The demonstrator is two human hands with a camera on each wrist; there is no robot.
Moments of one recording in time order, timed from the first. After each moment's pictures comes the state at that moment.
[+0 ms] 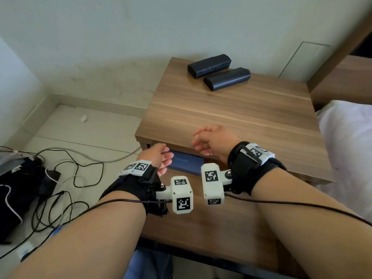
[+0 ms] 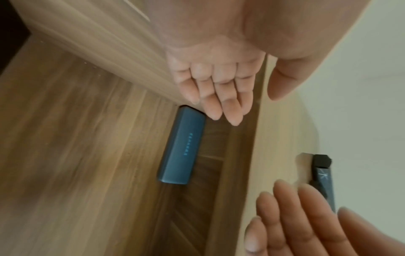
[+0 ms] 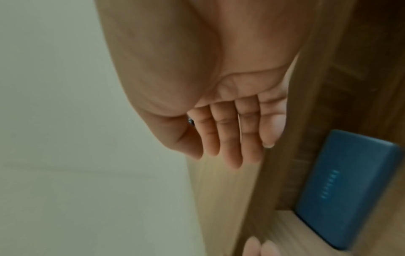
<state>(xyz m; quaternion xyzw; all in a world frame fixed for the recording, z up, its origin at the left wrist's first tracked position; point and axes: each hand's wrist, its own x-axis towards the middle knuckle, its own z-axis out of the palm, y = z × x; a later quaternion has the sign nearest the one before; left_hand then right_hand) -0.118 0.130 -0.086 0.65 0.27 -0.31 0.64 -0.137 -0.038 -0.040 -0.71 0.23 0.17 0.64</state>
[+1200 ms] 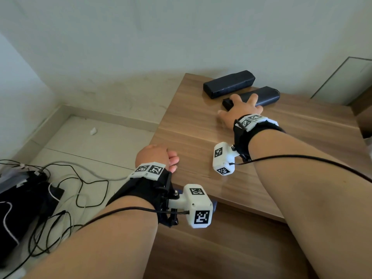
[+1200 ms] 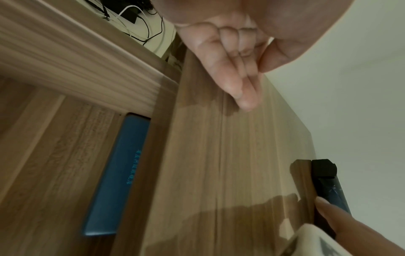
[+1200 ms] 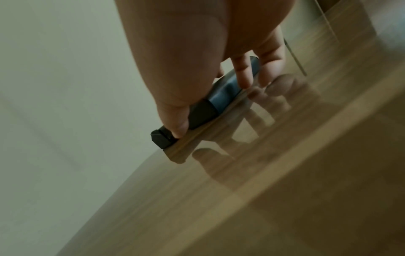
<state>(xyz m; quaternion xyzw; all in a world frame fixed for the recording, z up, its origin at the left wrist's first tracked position) -0.019 0.104 -0.061 0.59 0.33 -0.26 0.70 0.040 -0.103 -0.059 -0.94 0.29 0.07 0.15</state>
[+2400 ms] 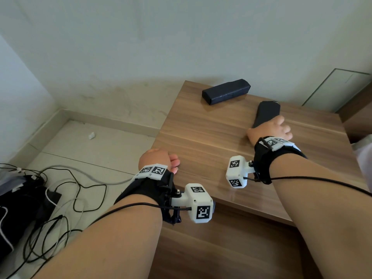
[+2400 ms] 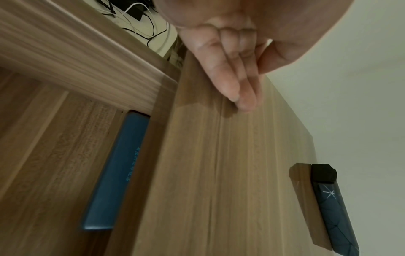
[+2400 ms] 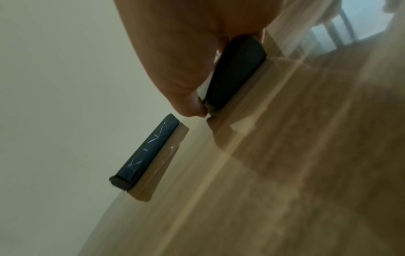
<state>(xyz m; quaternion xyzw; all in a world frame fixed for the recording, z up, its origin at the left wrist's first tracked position) -0.020 0.107 -0.068 0.60 0.34 -0.22 0.69 -0.009 -0.140 -0.067 -0.84 0.49 -0.05 0.21</state>
